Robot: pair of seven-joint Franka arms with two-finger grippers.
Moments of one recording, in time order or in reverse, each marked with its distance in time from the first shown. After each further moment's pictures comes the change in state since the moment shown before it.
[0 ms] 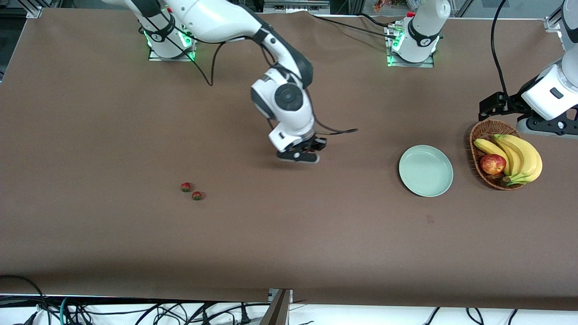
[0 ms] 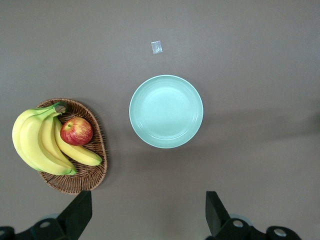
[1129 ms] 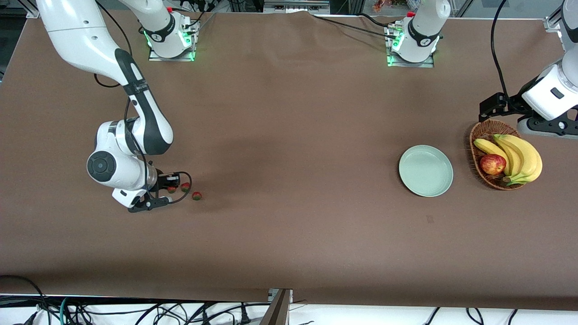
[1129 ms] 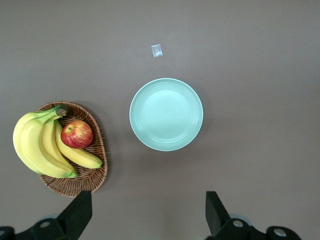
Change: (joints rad) left arm -0.001 0.000 0.000 0.000 0.000 0.012 0.000; right arm -0.654 -0.260 -0.059 -0.393 -0.013 -0.179 -1.089
